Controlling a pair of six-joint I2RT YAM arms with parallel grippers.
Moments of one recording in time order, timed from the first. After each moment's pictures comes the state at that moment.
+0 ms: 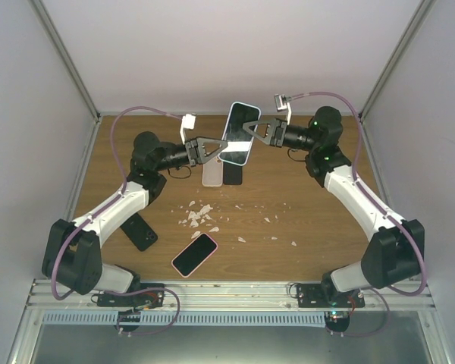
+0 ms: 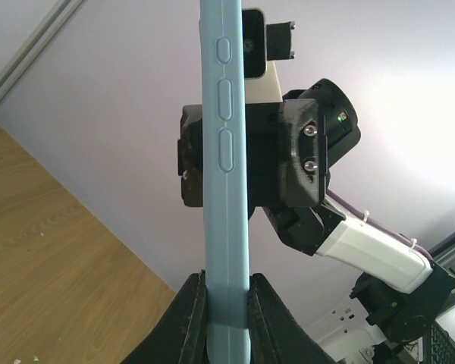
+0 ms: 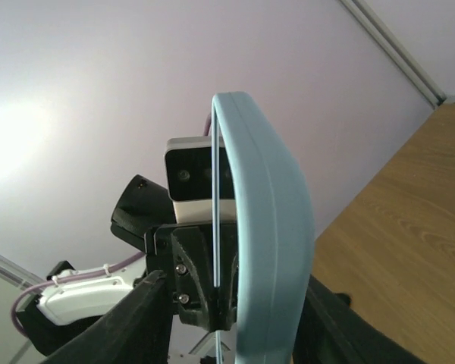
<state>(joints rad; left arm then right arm) -0.38 1.39 0.95 0.69 0.94 -1.00 0.32 1.44 1.19 0.38 -1.03 0.94</state>
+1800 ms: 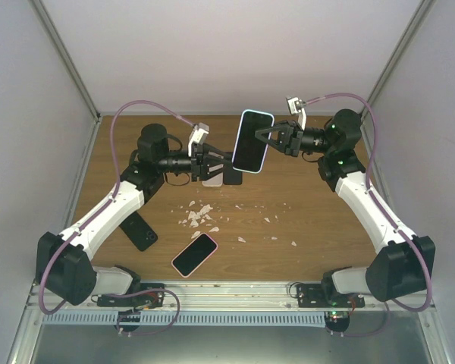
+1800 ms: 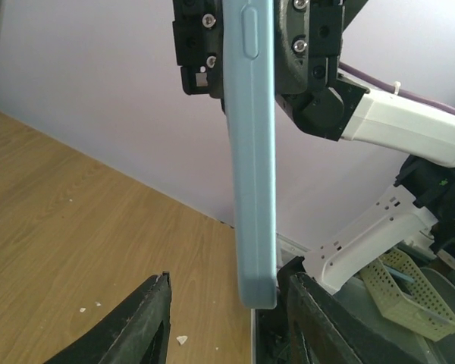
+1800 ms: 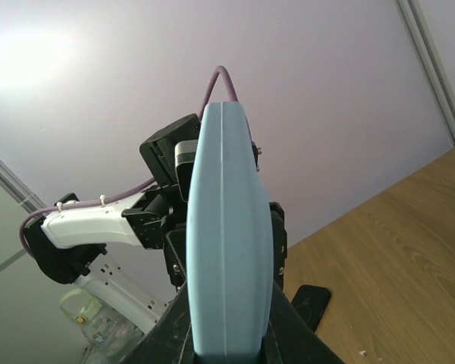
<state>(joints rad) -0.43 1.32 1.07 0.15 1.07 -0.40 0.25 1.34 1.16 0.41 -1.21 0.78</state>
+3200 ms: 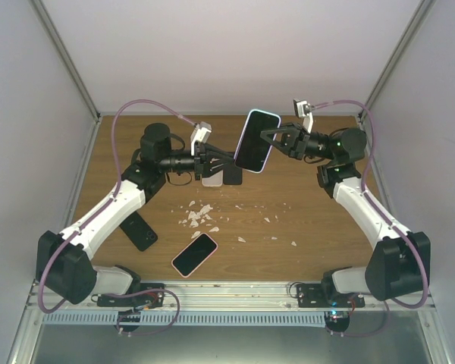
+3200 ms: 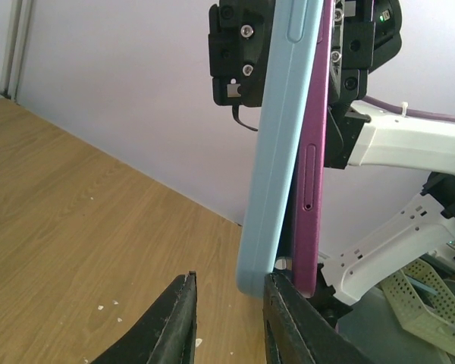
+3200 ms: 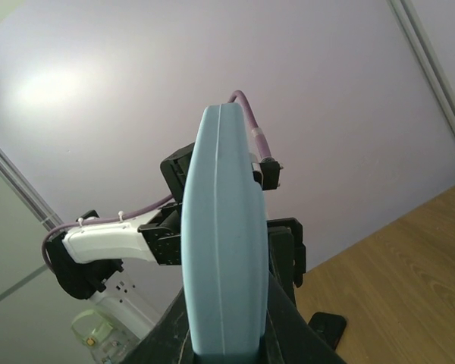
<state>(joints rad) -0.44 1.33 1.09 0.10 0.98 -0.36 0.23 1.34 1.03 0.85 -1.20 1.08</state>
